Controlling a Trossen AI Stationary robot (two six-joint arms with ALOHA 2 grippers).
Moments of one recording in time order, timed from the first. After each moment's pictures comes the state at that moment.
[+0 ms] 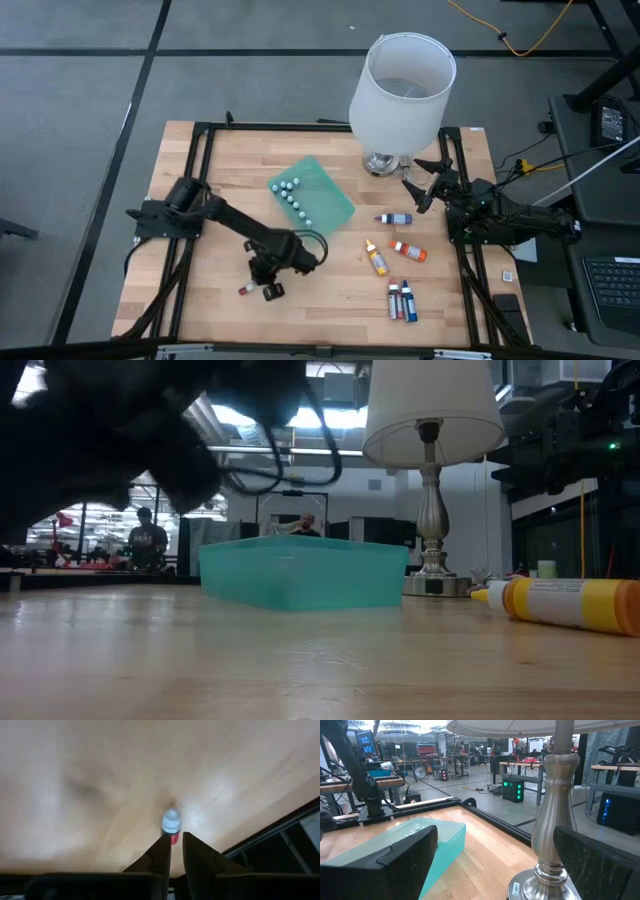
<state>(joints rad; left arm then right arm) -0.34 2.00 1.39 -1.21 0.49 -0.76 -0.15 0.01 0.01 0.08 0.40 0.02</state>
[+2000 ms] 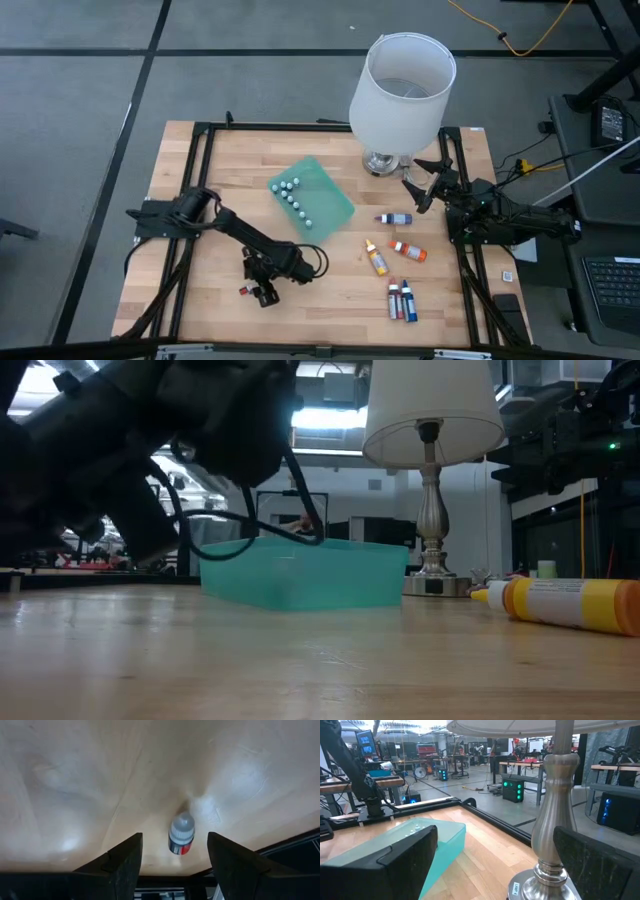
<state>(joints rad) -0.39 2.11 1.39 -1.23 0.51 -0.73 -0.15 0.01 0.01 0.08 0.40 0.02</state>
